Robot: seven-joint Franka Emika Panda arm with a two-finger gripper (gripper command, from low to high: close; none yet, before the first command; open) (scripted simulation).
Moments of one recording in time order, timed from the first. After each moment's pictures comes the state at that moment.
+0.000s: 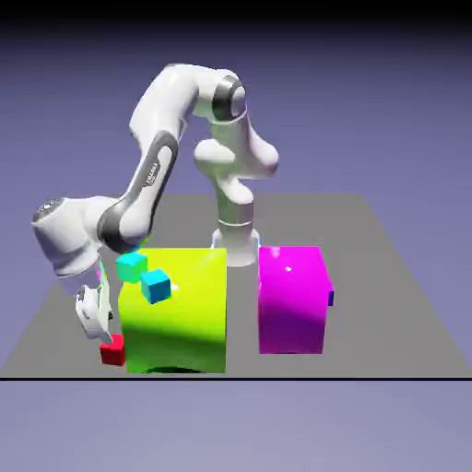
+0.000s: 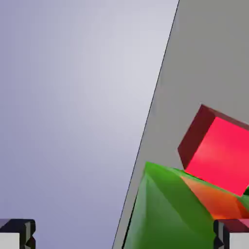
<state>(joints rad) -0.39 0.55 -0.20 -1.82 0.51 2.08 1.31</state>
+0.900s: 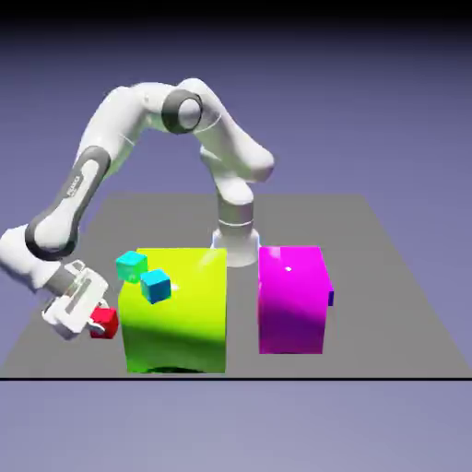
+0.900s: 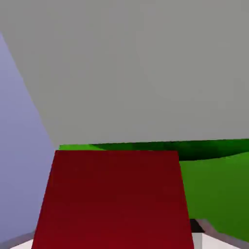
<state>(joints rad) -0.70 0.62 -0.09 -1.72 0.58 1.70 1.26</state>
